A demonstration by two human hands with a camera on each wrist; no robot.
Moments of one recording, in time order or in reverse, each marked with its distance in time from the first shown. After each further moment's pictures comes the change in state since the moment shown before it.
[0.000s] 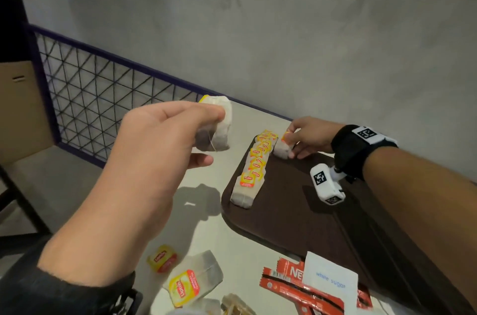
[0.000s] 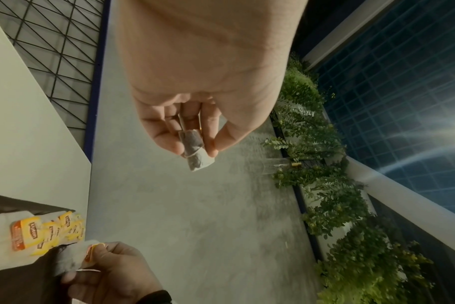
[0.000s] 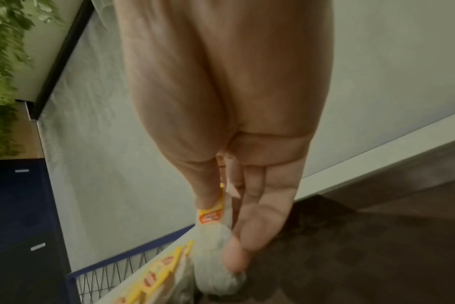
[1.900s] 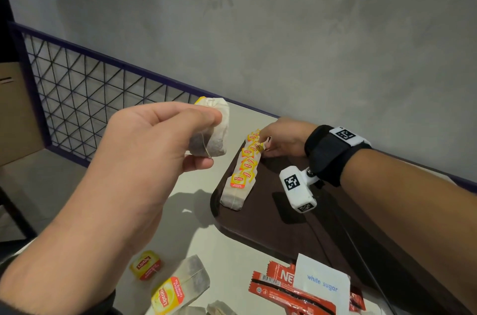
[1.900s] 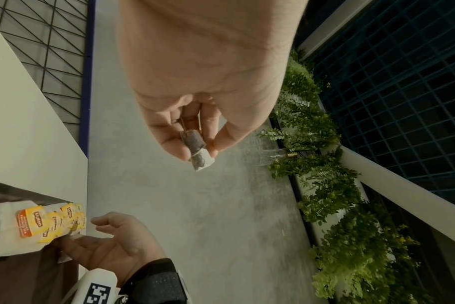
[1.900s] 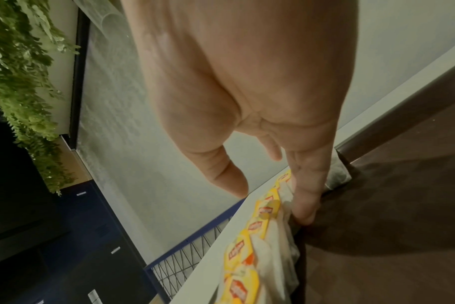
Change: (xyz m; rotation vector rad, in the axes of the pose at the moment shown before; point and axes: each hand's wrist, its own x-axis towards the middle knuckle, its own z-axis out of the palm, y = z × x) left_hand -0.005 -0.004 0.010 -0.011 -0.035 0.013; right_hand 0.004 -0.030 0.040 0.345 0.065 0.158
